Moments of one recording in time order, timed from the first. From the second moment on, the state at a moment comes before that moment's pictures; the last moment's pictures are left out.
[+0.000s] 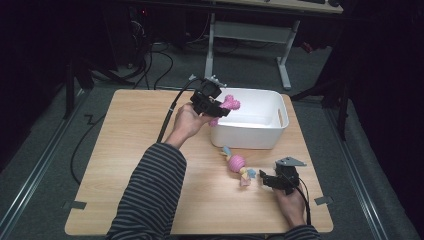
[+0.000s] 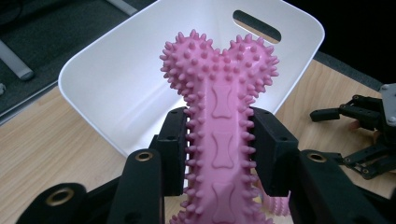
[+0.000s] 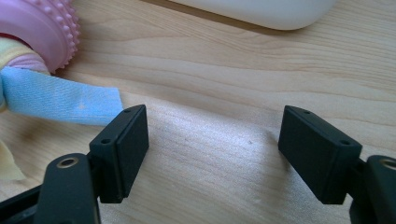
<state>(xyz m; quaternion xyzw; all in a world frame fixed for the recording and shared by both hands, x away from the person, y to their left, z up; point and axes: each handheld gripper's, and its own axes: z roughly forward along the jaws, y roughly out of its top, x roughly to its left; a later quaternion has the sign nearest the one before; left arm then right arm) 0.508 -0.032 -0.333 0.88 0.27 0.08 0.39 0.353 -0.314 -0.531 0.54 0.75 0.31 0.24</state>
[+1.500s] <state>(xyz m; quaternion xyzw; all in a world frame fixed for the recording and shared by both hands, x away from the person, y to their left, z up) 0.542 -0.087 -0.373 0.89 0.28 0.11 0.34 0.353 -0.315 -0.531 0.54 0.75 0.31 0.23</state>
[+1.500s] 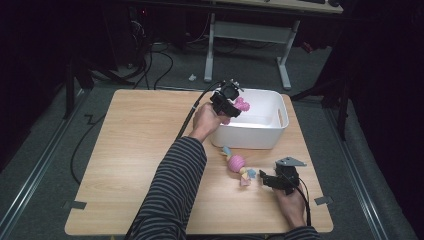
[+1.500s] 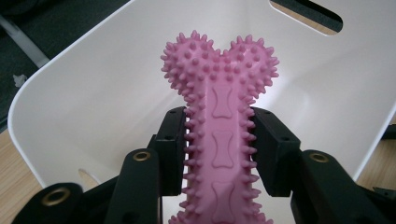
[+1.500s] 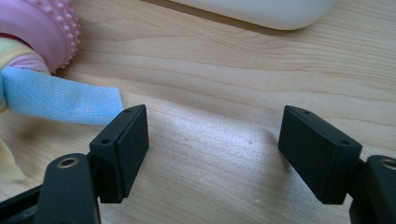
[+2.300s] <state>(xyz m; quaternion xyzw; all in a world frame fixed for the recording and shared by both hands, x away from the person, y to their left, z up) 0.517 -0.064 -0.349 0.88 0.29 0.11 0.35 0.353 -0.315 -0.531 0.54 0.75 0.31 0.24</state>
